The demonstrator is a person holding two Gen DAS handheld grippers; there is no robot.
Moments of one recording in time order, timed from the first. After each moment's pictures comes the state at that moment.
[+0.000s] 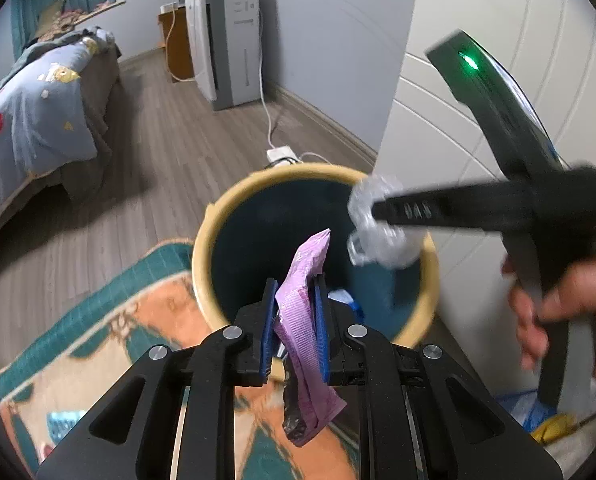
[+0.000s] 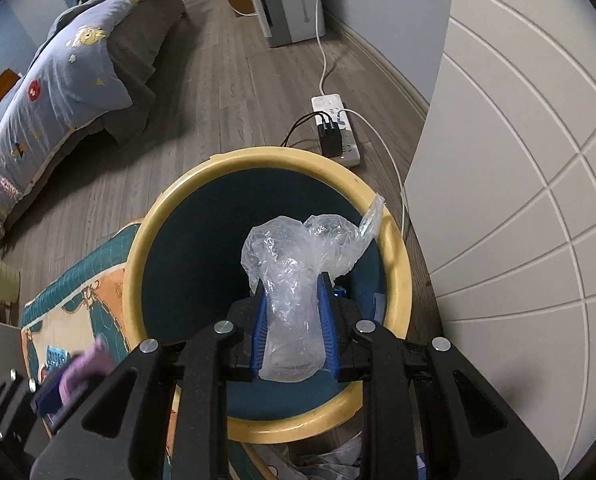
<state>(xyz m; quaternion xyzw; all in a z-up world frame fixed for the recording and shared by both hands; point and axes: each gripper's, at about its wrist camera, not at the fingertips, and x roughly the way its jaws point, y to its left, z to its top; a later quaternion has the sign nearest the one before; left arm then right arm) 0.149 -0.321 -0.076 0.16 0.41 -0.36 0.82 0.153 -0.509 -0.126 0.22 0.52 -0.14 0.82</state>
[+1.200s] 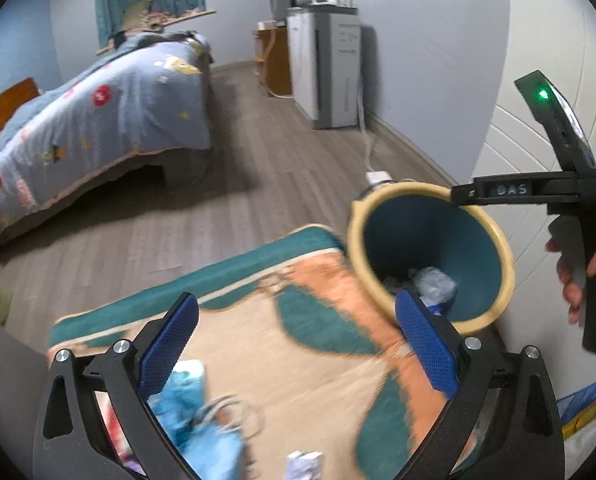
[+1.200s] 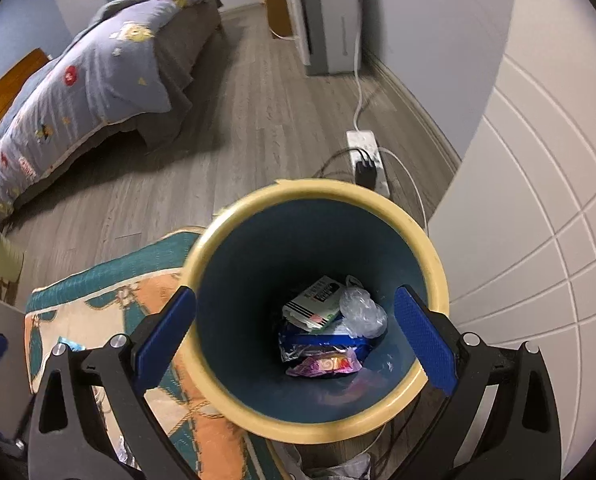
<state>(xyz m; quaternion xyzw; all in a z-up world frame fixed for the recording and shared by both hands) 0.137 -0.178 -0.035 0.13 0.37 -0.22 0.89 0.163 -0.444 -0.075 0.15 0.47 -0.10 0.86</state>
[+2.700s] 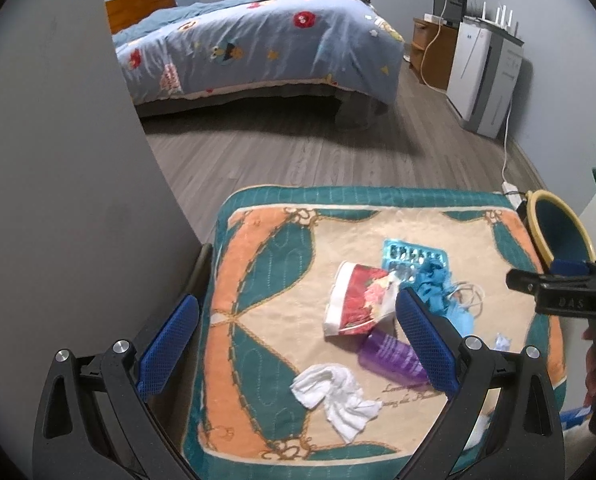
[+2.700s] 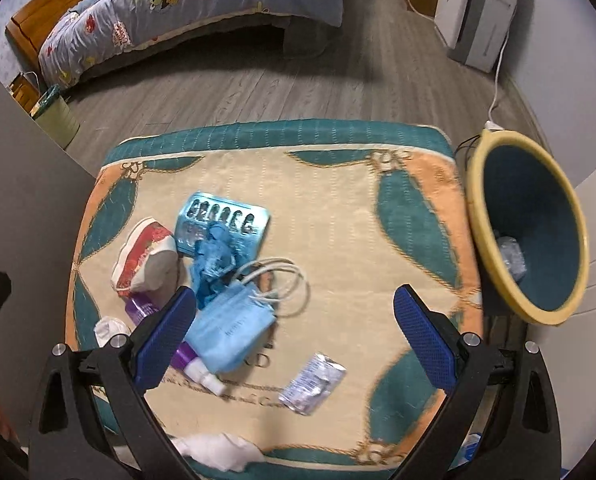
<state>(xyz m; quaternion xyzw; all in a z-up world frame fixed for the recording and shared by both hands) 0.097 0.100 -0.040 0.03 0.43 -0.01 0.90 0.142 -0.154 -0.102 0.05 0.55 0.03 0.83</state>
